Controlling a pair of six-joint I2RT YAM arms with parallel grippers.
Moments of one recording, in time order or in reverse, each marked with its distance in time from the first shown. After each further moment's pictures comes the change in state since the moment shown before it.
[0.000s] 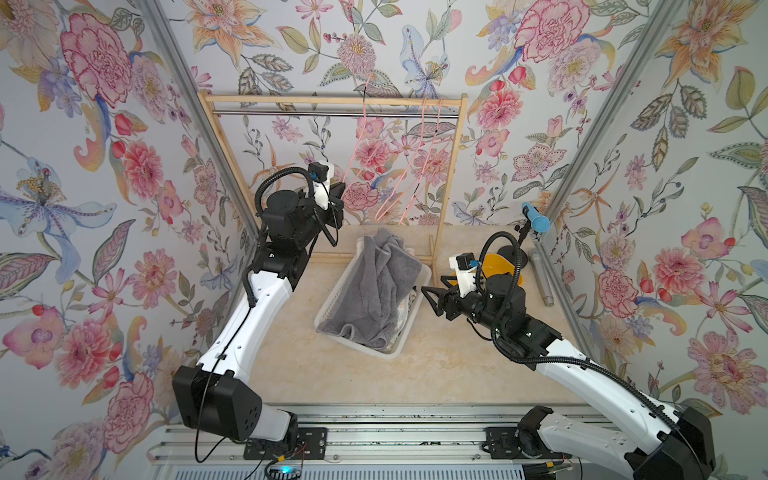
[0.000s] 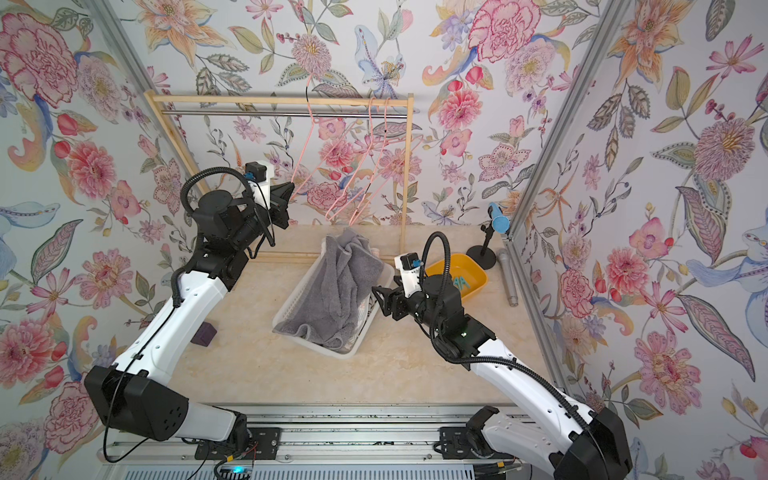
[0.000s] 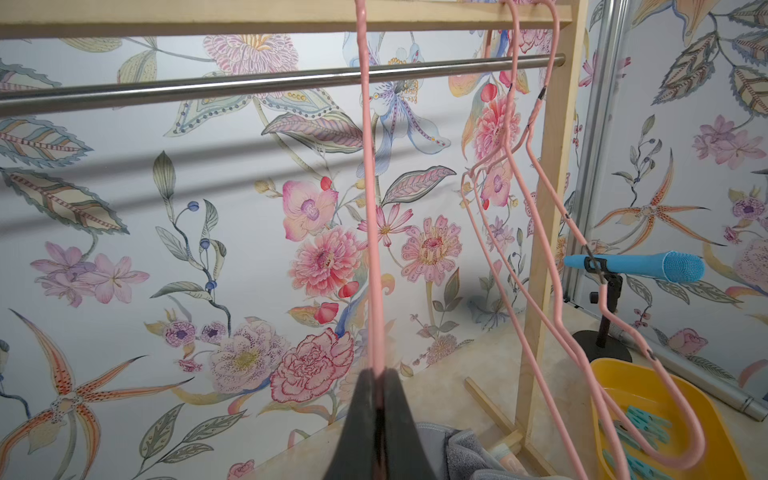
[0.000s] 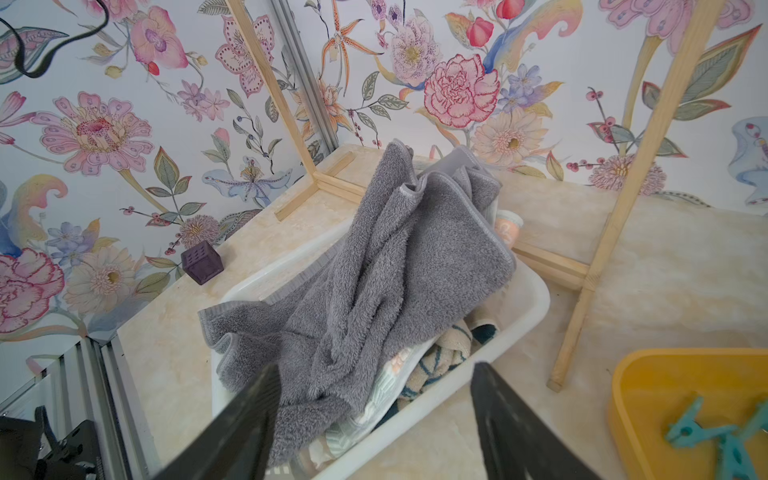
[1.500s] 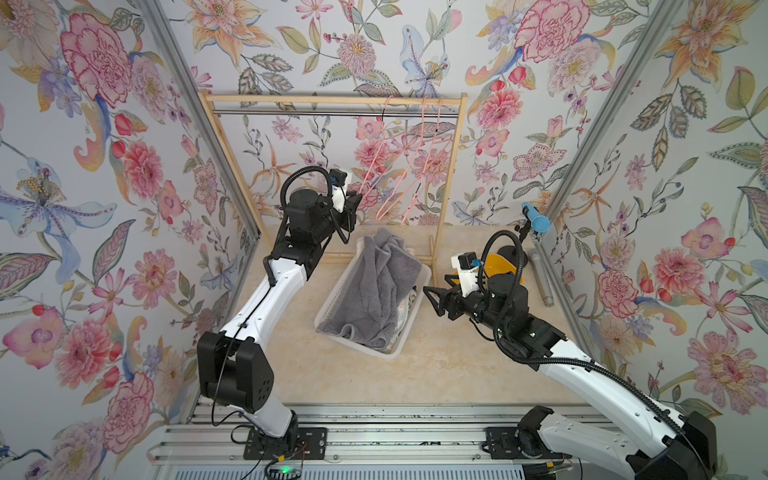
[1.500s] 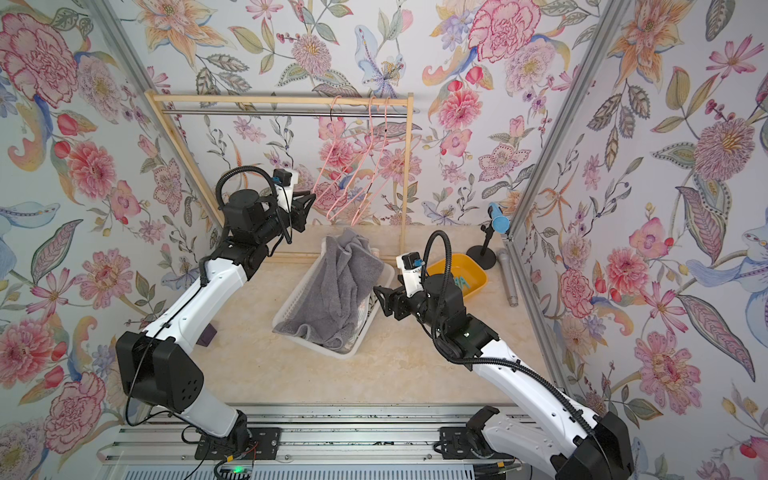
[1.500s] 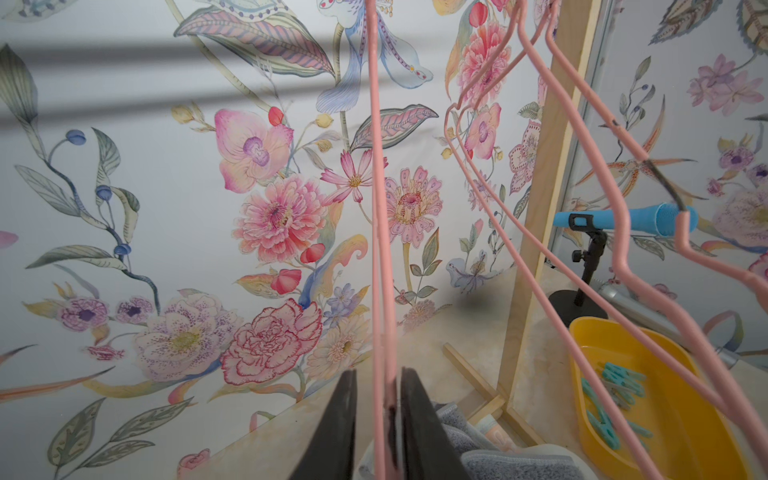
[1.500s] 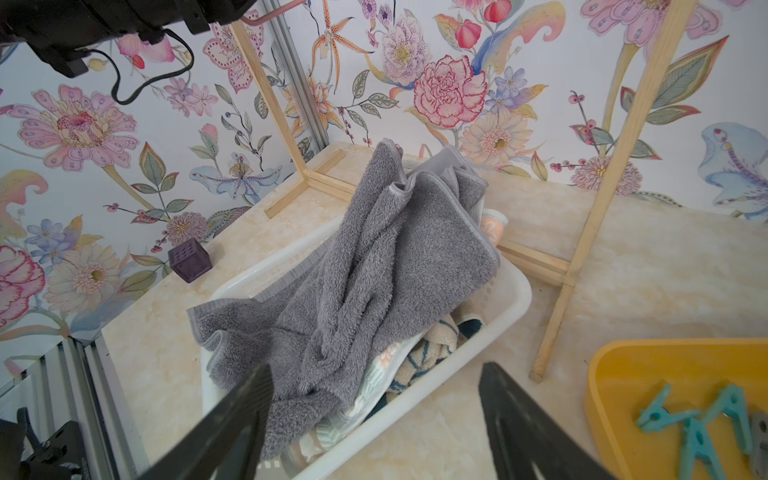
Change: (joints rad) left arm -0.024 0.141 0.035 -0.006 0.035 0.014; right arm 0.000 -0.012 0.029 -0.052 0.031 -0.034
